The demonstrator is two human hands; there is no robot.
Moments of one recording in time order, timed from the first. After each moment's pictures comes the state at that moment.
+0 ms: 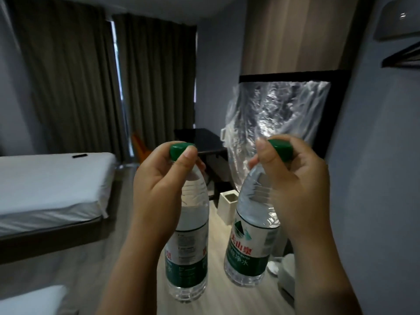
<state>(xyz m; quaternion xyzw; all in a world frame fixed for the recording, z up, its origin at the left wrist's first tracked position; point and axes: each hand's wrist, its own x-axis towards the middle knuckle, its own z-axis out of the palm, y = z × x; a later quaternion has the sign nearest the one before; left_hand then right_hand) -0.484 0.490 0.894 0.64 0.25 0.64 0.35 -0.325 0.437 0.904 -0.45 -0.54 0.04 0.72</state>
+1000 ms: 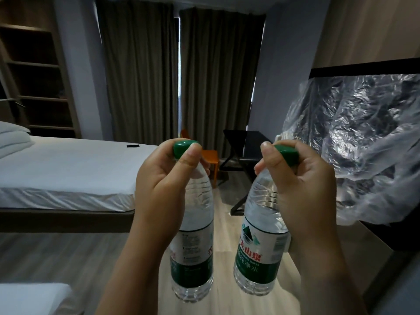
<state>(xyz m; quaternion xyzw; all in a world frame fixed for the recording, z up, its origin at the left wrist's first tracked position) -0.383 0.718 0.865 0.59 0.33 0.69 0.27 -0.212 0.721 0.868 -0.37 -0.60 0.16 0.69</state>
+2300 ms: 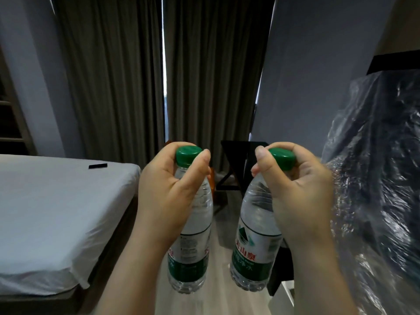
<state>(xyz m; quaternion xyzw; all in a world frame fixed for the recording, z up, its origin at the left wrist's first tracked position) -0.318 1.402 0.862 0.61 0.38 0.66 0.19 -0.157 1.400 0.869 -0.37 -0.59 0.15 0.70</state>
